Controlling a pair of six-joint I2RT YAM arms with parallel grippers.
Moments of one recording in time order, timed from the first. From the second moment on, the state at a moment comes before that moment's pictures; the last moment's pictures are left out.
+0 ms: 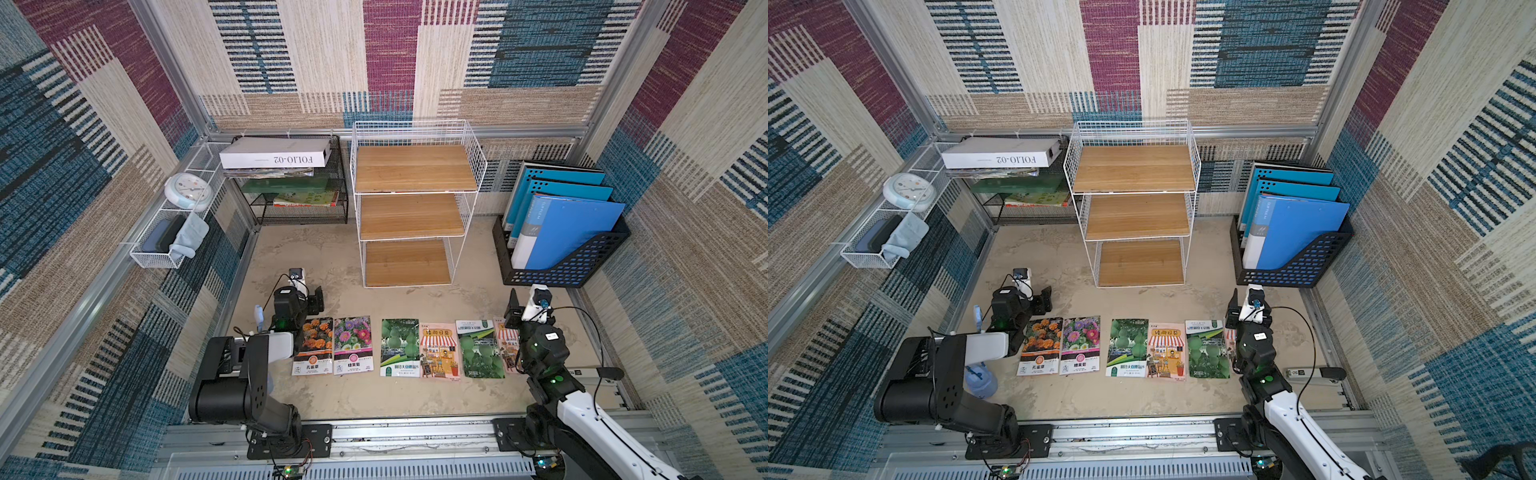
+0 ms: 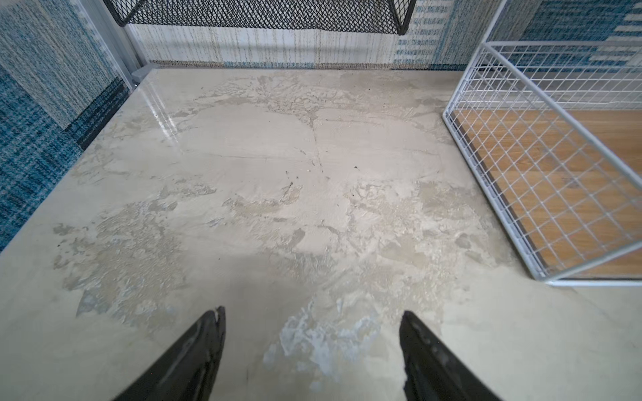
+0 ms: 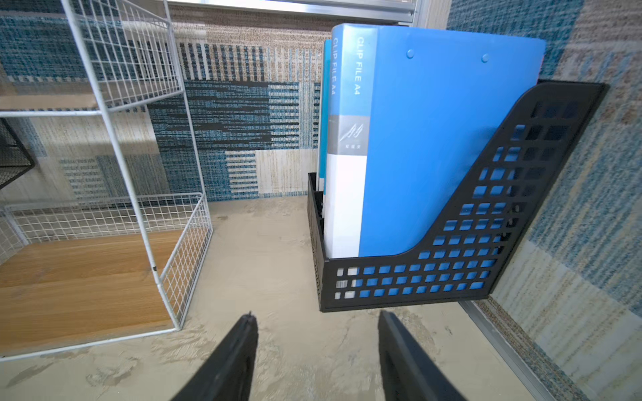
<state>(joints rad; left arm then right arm) 0.03 1.51 0.44 0.64 0.04 0.01 0.33 0.63 0.14 0.49 0.52 -0.03</state>
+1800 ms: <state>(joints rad) 0.04 1.47 0.31 0.82 0.05 0.00 -0.06 1.52 0.26 1.09 -0.13 -0.04</state>
